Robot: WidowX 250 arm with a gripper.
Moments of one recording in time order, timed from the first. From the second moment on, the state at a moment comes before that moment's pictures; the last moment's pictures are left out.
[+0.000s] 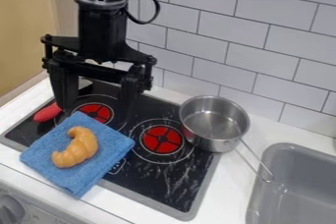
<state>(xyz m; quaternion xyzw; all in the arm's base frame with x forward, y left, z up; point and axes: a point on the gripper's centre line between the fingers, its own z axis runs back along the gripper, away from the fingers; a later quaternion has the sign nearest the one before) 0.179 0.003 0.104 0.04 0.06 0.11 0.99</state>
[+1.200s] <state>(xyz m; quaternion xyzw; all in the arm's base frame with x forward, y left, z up) 0.314 -0.039 0.055 0.08 0.05 0.08 0.99</state>
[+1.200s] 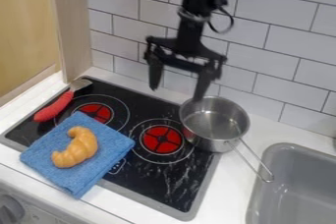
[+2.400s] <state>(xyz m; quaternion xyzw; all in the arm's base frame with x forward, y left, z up) 0.329 -0.059 0.005 0.02 0.03 0.06 1.00</state>
